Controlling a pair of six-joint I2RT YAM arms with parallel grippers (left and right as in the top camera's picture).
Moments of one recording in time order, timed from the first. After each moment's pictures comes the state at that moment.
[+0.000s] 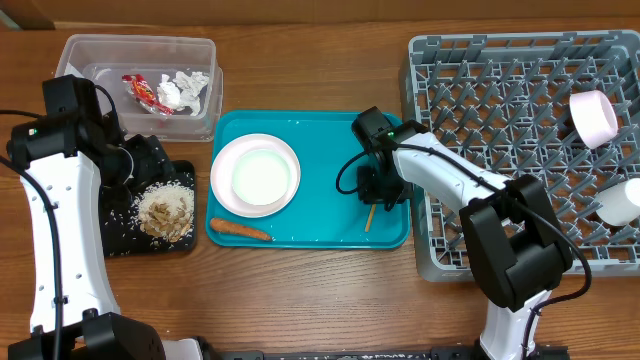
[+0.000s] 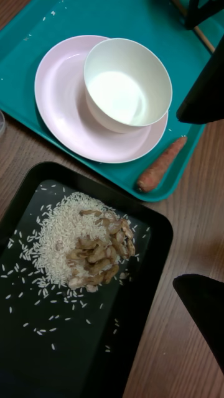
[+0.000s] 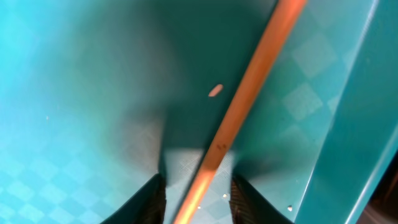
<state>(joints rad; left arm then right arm) 0.29 1.55 1.49 -1.31 0.11 -0.27 0.49 2.01 1.35 -0.89 -0.05 0.46</state>
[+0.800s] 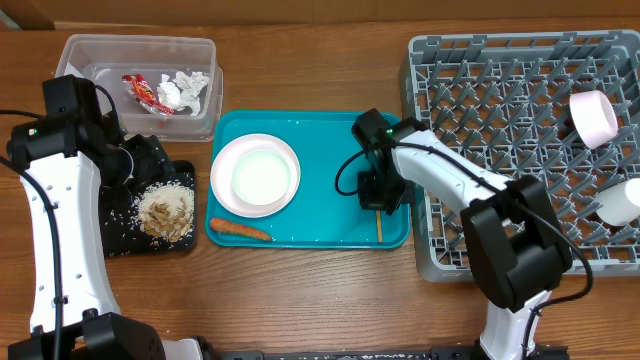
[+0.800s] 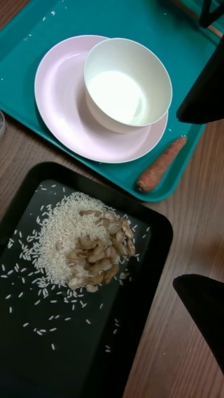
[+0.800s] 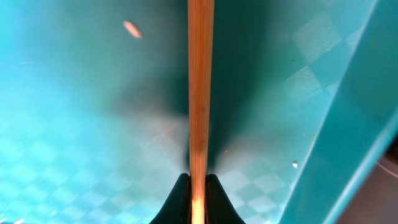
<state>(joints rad) 0.29 1.55 1.49 -1.31 0.11 -0.27 0.50 2.00 1.39 -1.01 -0.09 0.45</state>
